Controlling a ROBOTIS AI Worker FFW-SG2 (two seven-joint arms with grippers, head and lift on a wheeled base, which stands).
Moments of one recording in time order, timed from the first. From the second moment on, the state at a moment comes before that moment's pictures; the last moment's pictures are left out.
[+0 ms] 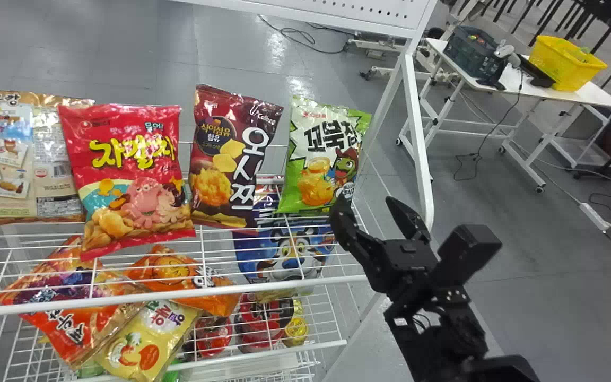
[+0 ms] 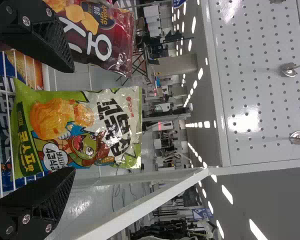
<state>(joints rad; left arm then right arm) 0.58 0.00 -0.05 -2.35 0.57 1.57 -0.44 0.38 -0.15 -0.10 -2.03 -0.29 0.09 0.07</state>
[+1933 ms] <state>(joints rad) 0.54 0.00 -0.03 -2.18 0.56 1.57 -0.46 -0.09 -0.20 0.03 -1.45 -0.16 0.01 0.04</state>
